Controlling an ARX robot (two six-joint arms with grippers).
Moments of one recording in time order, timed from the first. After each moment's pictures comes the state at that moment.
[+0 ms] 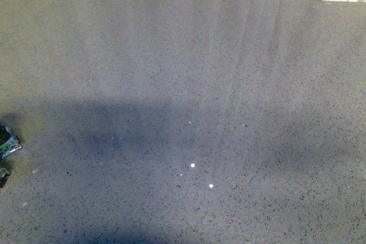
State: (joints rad) left arm 0.37 1.87 0.68 0.52 0.19 0.19; right arm 0.00 0.00 0.02 0.00 0.00 0.00
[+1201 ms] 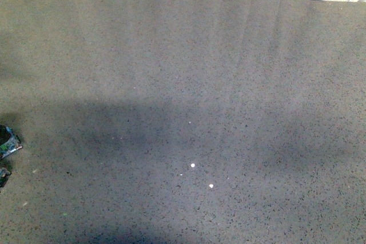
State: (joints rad) left arm 0.16 1.52 0.63 0.44 0.19 0.25; right arm 0.00 0.00 0.02 0.00 0.00 0.00
